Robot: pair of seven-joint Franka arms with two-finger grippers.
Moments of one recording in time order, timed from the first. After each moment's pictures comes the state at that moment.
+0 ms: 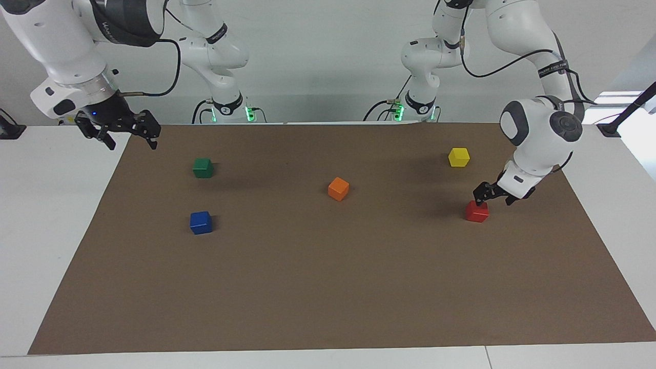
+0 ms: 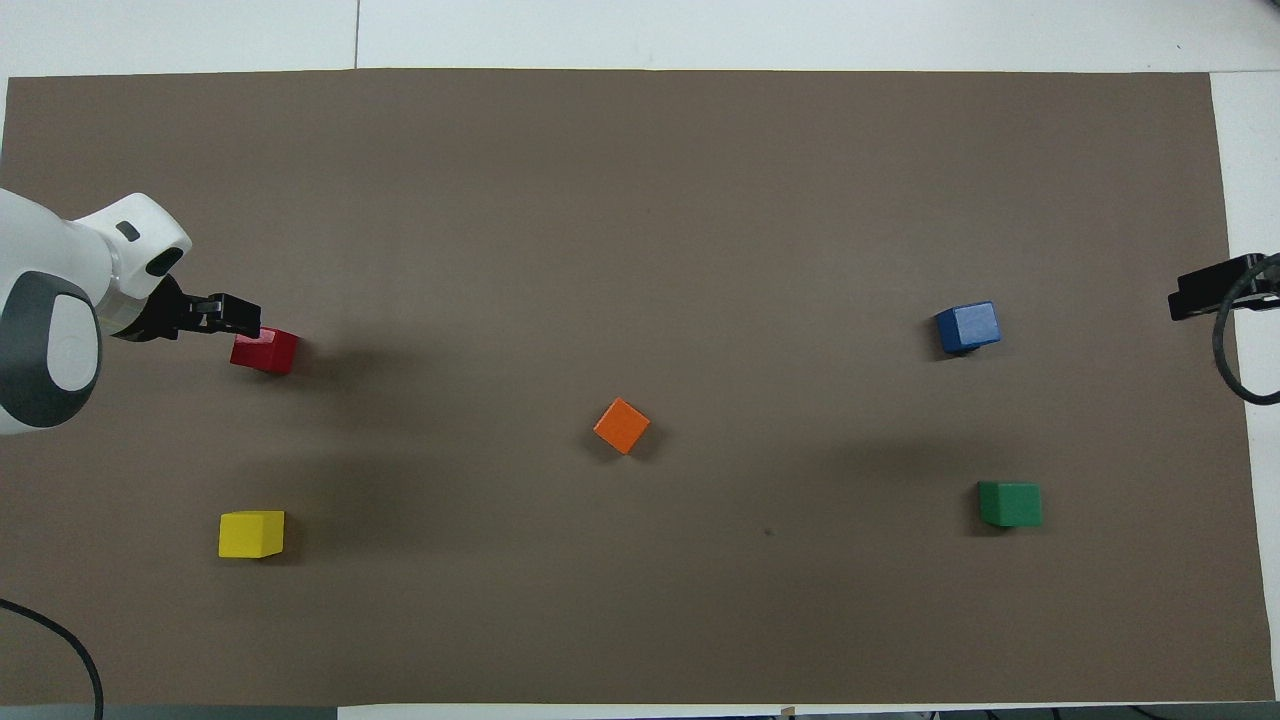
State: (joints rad) left arm 0.05 0.25 -0.01 -1.96 0.01 2.15 0.13; right arm -0.07 0.00 -0.02 -1.61 -0.03 1.58 -0.11
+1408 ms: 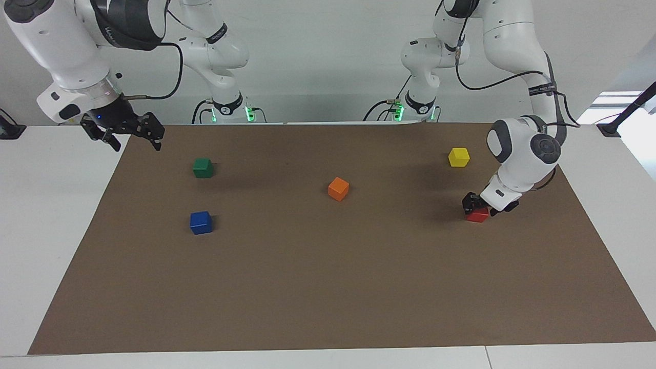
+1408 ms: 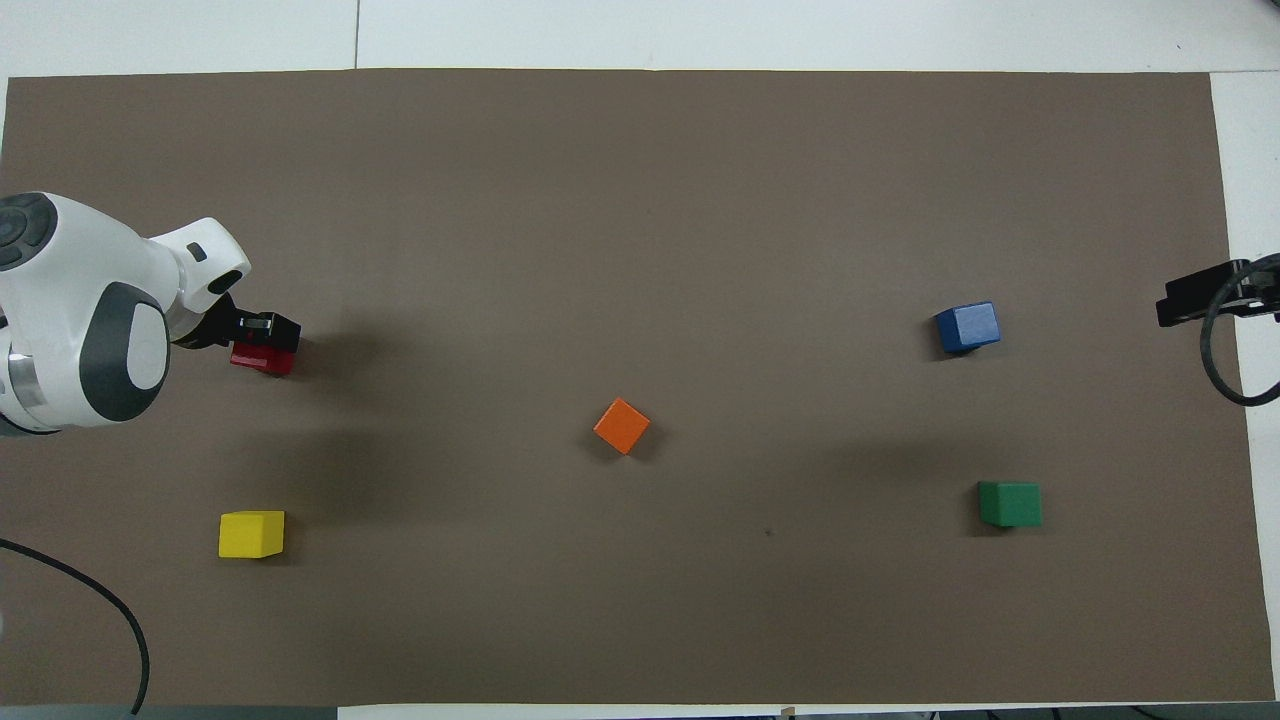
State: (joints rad) left arm 0.03 0.28 -0.02 -1.99 0.01 2.19 0.19; right arm -0.07 0.00 -0.02 -1.64 -0.03 1.58 -0.10
